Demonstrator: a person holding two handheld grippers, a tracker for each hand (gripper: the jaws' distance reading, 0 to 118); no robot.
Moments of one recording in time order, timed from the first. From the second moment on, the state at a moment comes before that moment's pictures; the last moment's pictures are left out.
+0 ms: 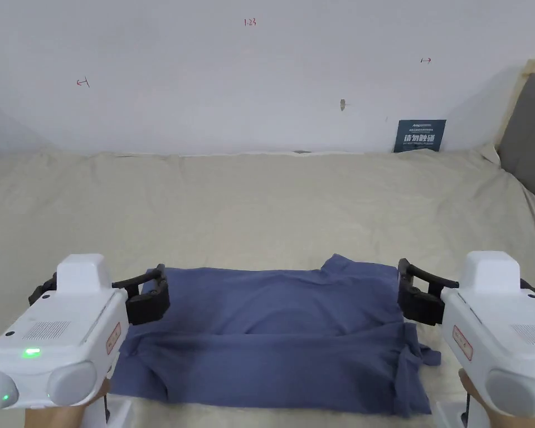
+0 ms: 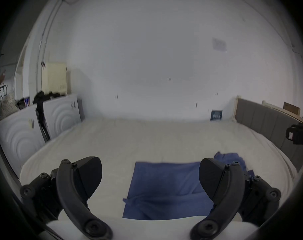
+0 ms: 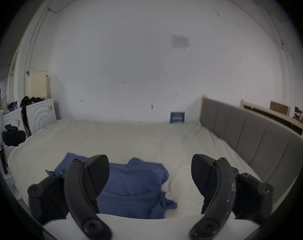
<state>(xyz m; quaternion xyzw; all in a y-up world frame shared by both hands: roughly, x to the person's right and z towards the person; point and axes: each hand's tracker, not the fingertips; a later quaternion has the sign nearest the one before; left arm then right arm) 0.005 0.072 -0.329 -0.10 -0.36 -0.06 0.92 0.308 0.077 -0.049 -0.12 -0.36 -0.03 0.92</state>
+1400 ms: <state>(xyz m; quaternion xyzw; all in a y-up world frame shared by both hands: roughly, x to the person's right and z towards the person) 0.006 -0.075 -0.446 -0.42 -0.31 -0.15 0.84 0.292 0.061 -0.051 -0.13 -0.39 0.02 0.91</state>
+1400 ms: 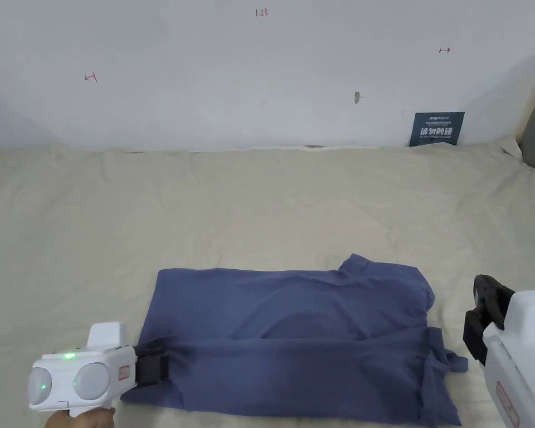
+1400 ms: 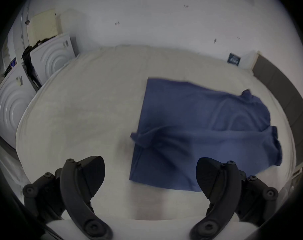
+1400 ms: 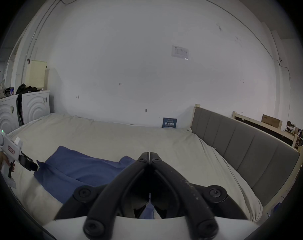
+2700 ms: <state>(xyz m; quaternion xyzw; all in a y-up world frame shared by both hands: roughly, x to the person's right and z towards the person) -0.053 -0.071 -0.415 -0.43 -0.30 -0.10 0.84 0.349 -0.092 -0.023 -0.37 -0.34 -0.21 0.84</state>
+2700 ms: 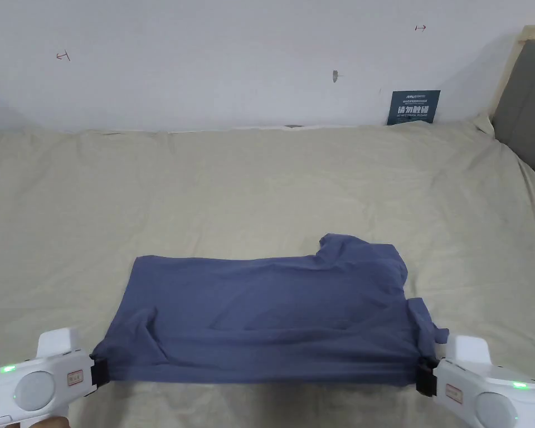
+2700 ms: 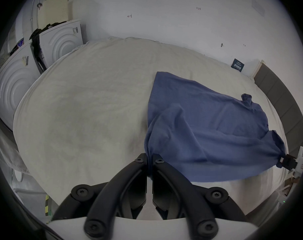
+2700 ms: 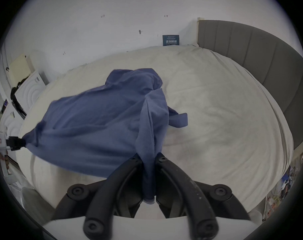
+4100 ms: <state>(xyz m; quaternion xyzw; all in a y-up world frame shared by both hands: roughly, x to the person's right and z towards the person) -0.023 0.081 -0.265 -0.09 -0.37 -0.05 0.92 0.236 0.104 -0.013 -0.07 -0.36 0.01 0.93</state>
